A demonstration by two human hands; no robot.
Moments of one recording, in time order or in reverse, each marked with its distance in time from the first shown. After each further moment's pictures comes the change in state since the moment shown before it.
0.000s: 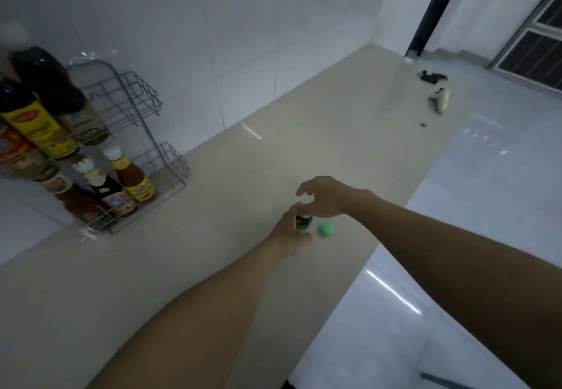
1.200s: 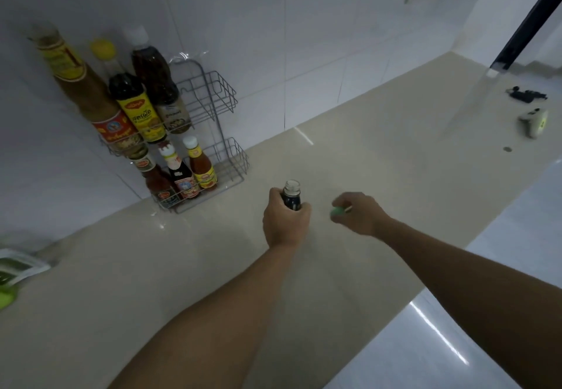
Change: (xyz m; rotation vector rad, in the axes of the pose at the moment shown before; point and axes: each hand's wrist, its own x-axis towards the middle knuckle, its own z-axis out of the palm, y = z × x) left_hand -0.050 0.006 -0.067 -0.149 0.997 -0.087; right_hand 0.044 -0.009 0.048 0.388 0.202 -0.028
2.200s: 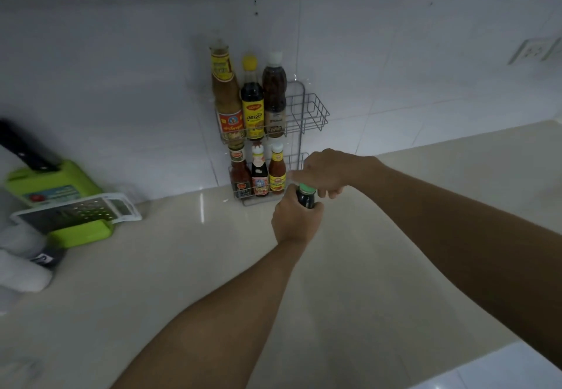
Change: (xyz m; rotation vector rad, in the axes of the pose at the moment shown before) left_hand 0.016 0.007 -0.111 0.072 0.166 -0.013; right_hand 0.002 -0.269 -0.007 -0.548 -0.389 -0.419
